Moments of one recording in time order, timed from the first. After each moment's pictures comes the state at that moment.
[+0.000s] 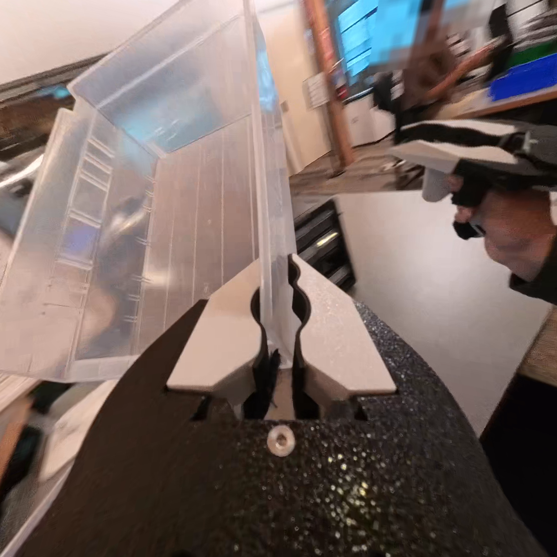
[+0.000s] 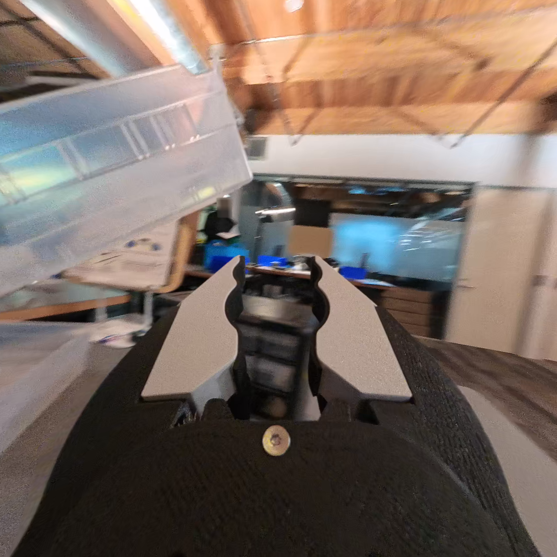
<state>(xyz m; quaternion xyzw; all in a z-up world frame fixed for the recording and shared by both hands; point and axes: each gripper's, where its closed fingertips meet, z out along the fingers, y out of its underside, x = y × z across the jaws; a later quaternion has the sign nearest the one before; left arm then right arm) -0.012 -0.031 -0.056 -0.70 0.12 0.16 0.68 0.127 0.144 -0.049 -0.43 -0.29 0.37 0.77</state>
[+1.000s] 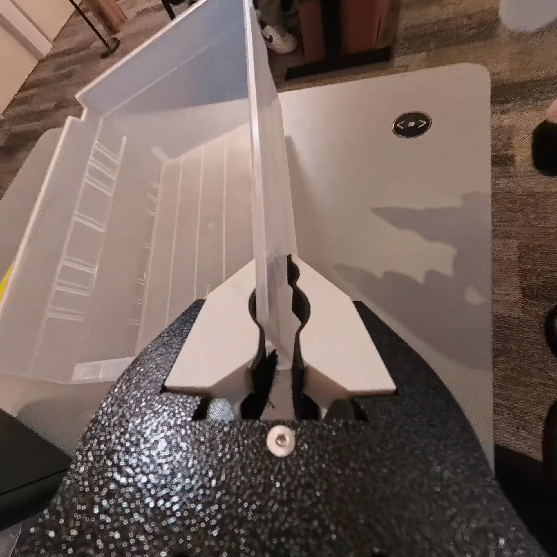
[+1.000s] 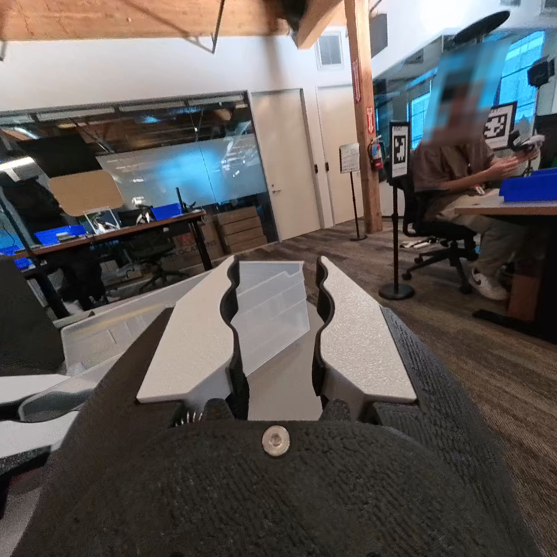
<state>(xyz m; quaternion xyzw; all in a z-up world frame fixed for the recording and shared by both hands) 0.294 0.291 -0.288 -0.82 0.33 -0.01 0.46 0.440 0.334 -0.178 -0.62 -0.02 0.19 0.76</state>
